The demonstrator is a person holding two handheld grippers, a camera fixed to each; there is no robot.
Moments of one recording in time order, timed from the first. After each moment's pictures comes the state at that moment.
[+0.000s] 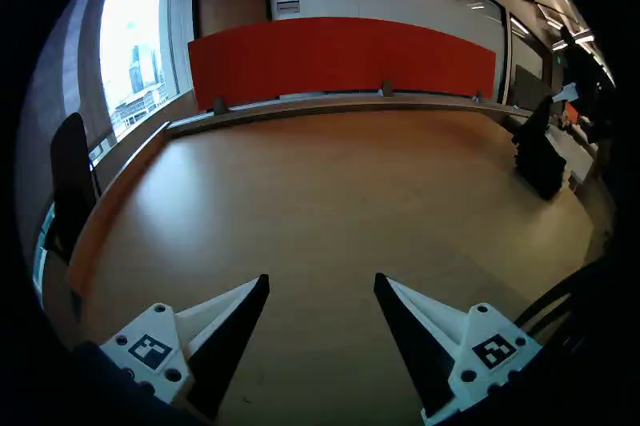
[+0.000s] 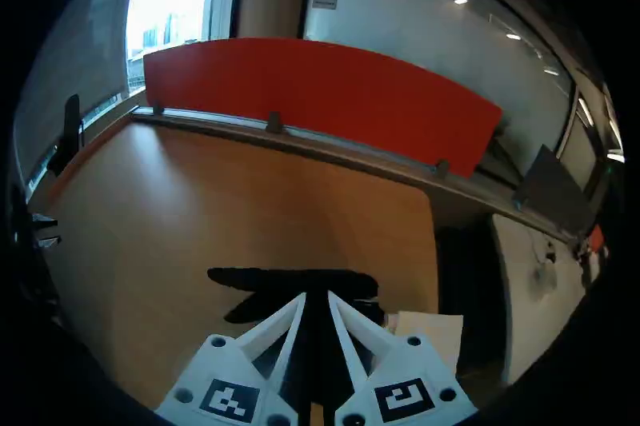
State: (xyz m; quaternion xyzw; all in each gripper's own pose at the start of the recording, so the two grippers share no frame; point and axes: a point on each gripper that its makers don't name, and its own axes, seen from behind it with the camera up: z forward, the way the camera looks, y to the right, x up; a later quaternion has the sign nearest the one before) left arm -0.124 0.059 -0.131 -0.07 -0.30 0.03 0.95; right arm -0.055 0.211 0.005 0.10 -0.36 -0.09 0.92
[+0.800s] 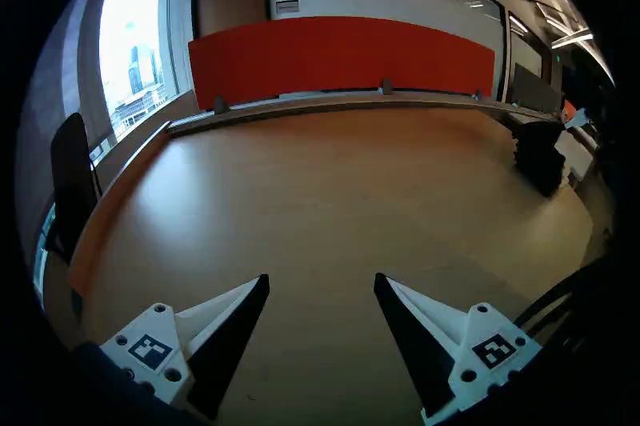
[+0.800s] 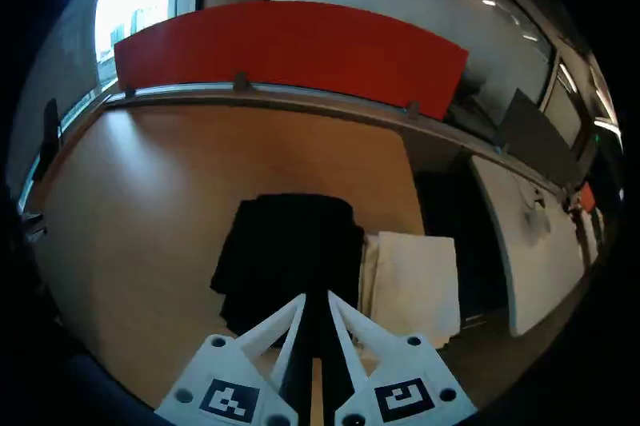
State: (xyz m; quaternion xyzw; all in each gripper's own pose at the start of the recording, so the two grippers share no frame) left arm -0.125 0.052 -0.136 -0.07 -0.31 0.04 0.95; right arm -0.116 0.265 -0.059 0.04 -0.42 -0.07 0.90
